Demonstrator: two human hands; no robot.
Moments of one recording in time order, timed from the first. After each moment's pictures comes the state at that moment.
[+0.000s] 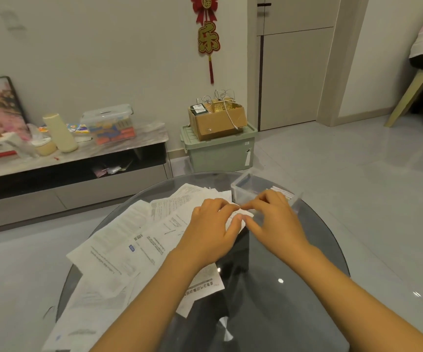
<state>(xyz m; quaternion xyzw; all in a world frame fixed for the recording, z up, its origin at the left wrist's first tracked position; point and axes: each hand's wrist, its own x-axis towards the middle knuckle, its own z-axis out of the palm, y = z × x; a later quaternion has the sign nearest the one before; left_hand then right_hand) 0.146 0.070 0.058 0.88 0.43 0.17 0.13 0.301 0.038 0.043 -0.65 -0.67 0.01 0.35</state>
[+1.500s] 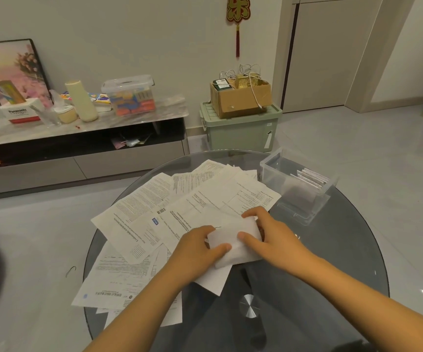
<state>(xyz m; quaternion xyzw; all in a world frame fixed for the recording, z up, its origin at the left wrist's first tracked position) 0.064 0.041 0.006 0.72 0.56 0.20 0.35 0.248 0.021 0.005 -0.60 -0.69 0.29 0.27</state>
